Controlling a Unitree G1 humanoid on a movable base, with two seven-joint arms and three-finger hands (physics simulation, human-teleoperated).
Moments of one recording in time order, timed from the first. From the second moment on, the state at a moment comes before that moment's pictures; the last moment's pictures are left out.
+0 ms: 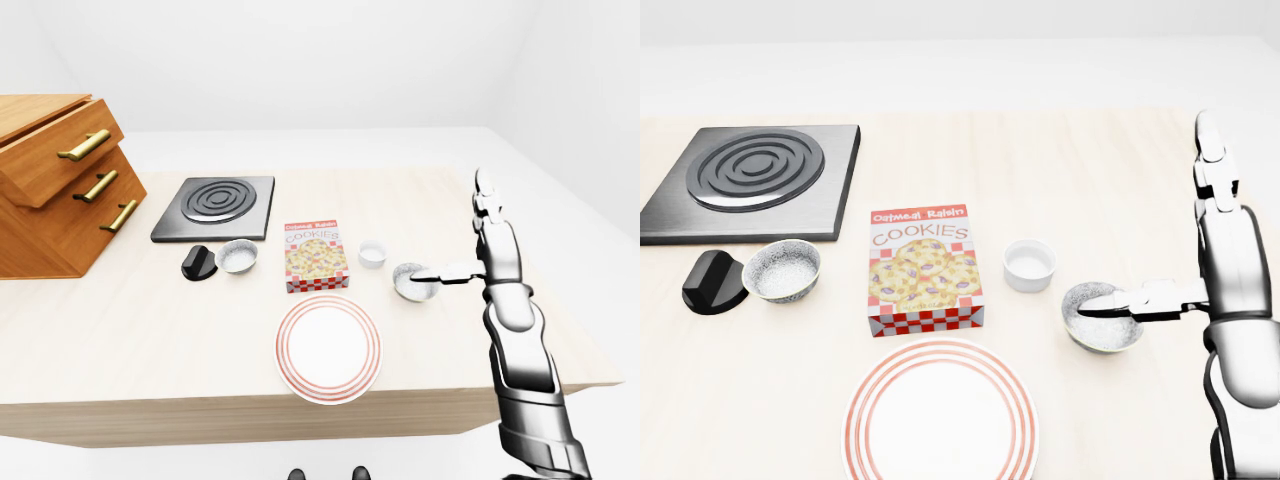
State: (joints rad) left arm 0.19 0.49 1.26 0.11 -0.54 0.09 0.15; right arm -0.24 -0.22 -0.19 -0.12 -0.21 0.08 0.04
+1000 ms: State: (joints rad) left arm 0.19 0.48 1.23 0.14 -0.57 0.09 0.15; right arm 0.02 -0.24 -0.27 -0.35 -1.20 -0.09 -0.20
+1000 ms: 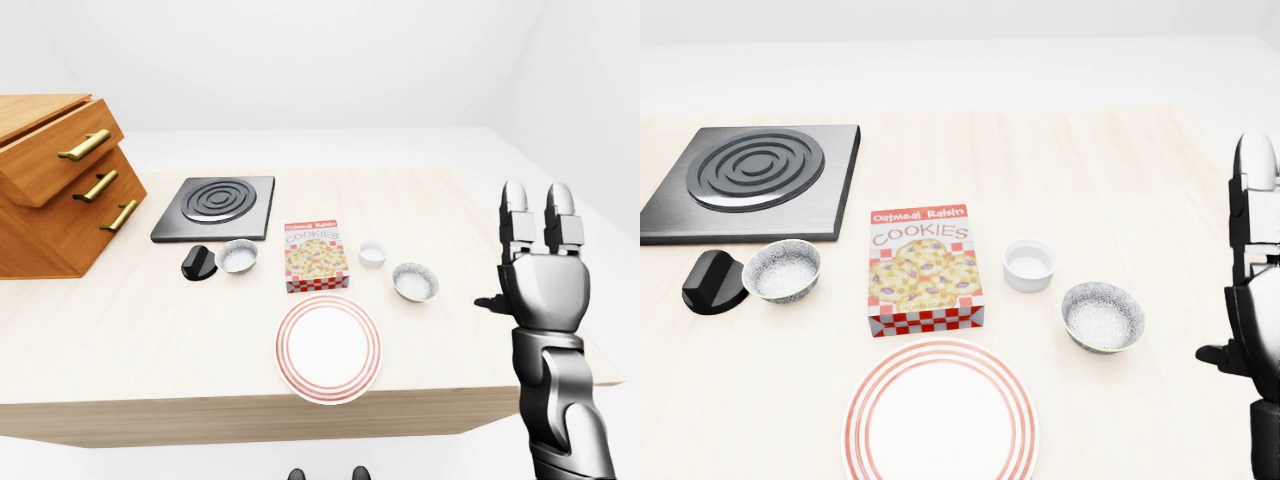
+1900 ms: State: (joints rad) left arm 0.20 0.48 1.22 0.15 -0.59 0.09 0.15; right arm 0.09 -0.20 -0.03 -0.24 -1.60 -0.09 -0.52
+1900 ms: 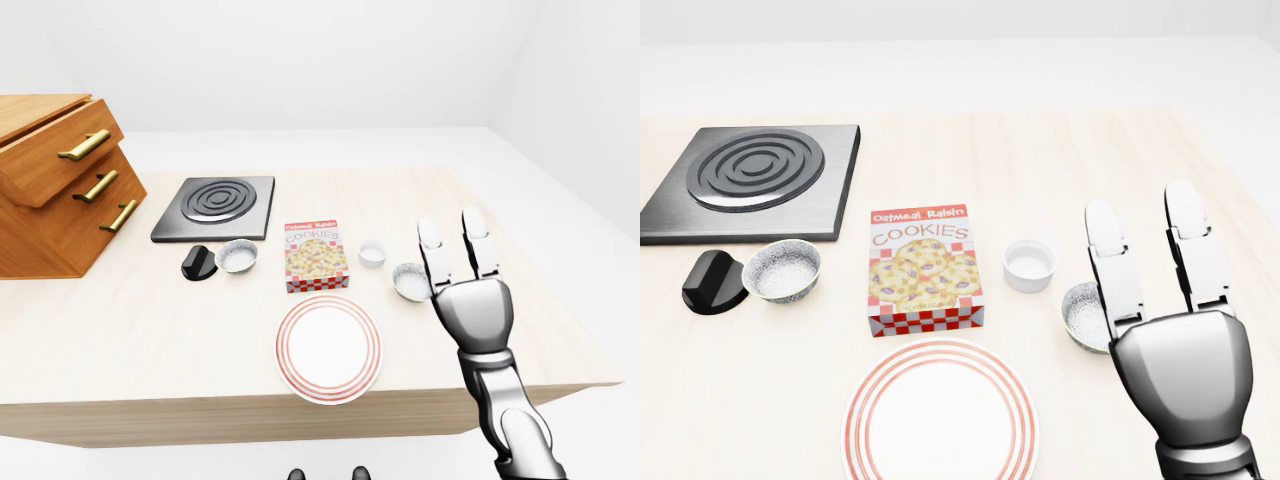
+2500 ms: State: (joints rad) left arm 0.20 0.48 1.21 0.18 -0.60 0.09 0.14; right arm 0.08 -0.19 0.02 -0.08 -1.53 -0.09 -0.52
